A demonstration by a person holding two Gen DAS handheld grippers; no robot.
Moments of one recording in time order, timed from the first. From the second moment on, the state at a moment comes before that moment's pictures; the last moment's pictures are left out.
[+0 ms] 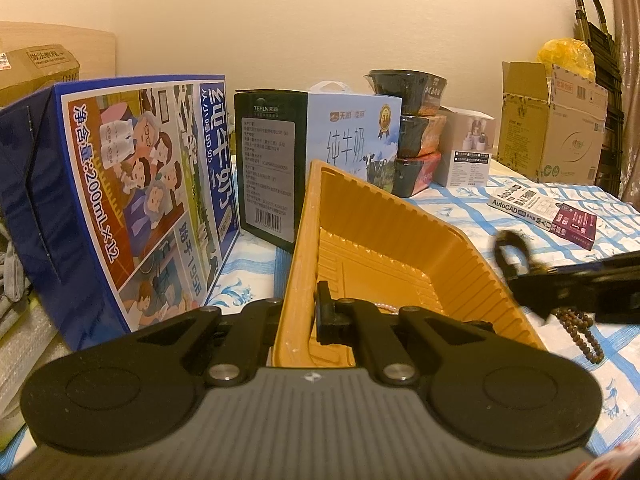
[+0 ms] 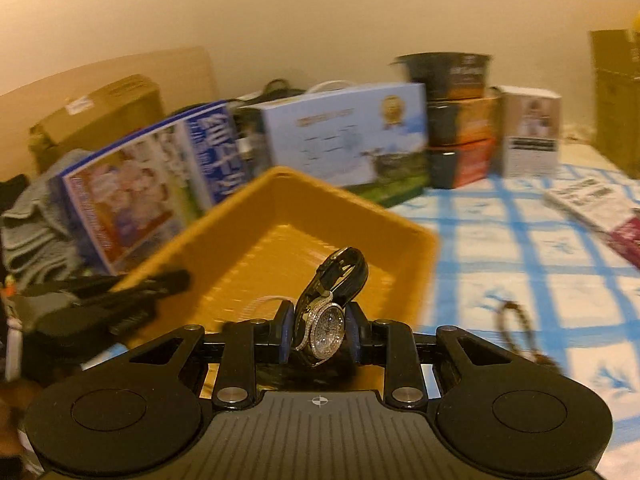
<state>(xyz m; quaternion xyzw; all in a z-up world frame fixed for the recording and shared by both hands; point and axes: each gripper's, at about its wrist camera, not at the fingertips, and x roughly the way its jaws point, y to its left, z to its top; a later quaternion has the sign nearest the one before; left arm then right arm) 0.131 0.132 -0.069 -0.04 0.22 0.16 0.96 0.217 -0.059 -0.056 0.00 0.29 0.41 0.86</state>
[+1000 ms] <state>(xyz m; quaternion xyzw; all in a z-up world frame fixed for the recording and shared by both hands) 0.131 0.134 -0.071 -0.05 0.22 0.16 0.96 0.213 -0.059 -0.073 0.03 0.31 0.40 0.86</state>
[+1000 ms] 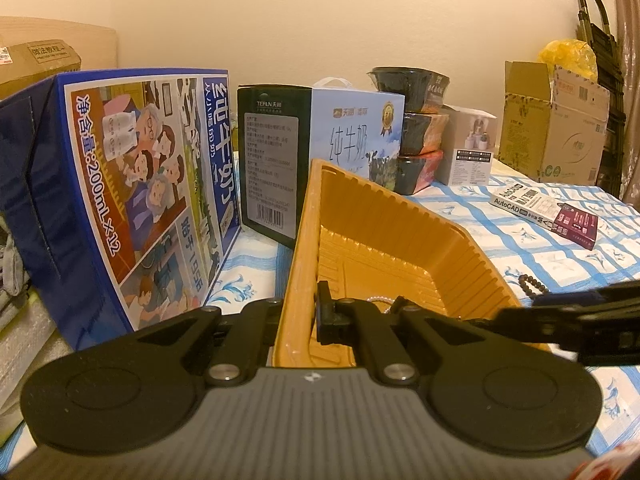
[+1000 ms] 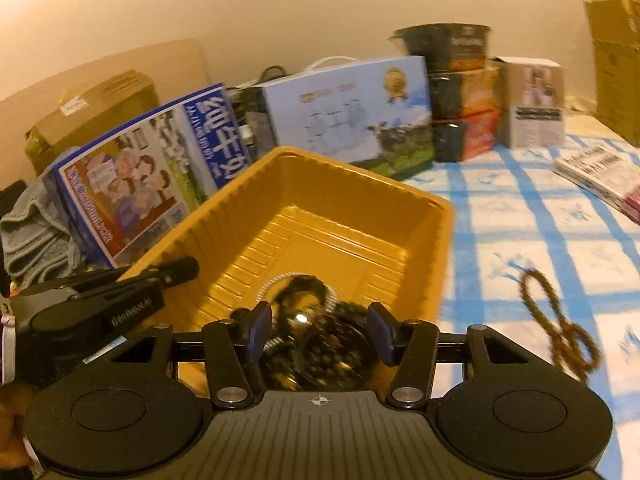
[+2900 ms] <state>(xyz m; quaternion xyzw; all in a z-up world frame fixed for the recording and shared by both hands) 0.134 0.134 -0.072 -0.04 0.22 0.17 0.96 0.292 -0.171 -0.133 -0.05 0.35 0.27 0.89</state>
